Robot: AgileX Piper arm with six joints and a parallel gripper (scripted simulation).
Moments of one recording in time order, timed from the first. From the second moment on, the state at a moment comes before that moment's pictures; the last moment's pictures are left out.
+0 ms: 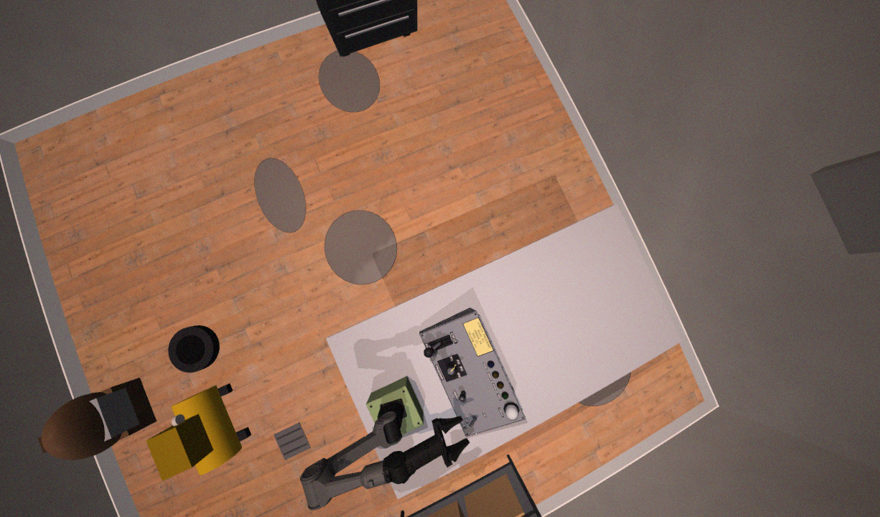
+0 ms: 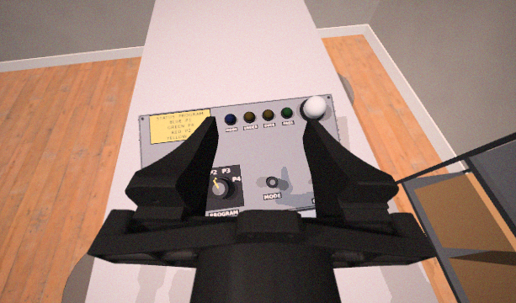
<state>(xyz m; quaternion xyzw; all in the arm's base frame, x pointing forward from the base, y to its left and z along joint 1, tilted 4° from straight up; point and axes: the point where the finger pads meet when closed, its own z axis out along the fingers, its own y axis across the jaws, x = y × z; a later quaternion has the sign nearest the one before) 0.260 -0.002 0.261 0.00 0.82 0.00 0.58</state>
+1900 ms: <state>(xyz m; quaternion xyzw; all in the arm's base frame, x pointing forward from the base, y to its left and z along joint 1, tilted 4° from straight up) 0.135 0.071 0.131 -0.02 0.87 0.15 0.47</state>
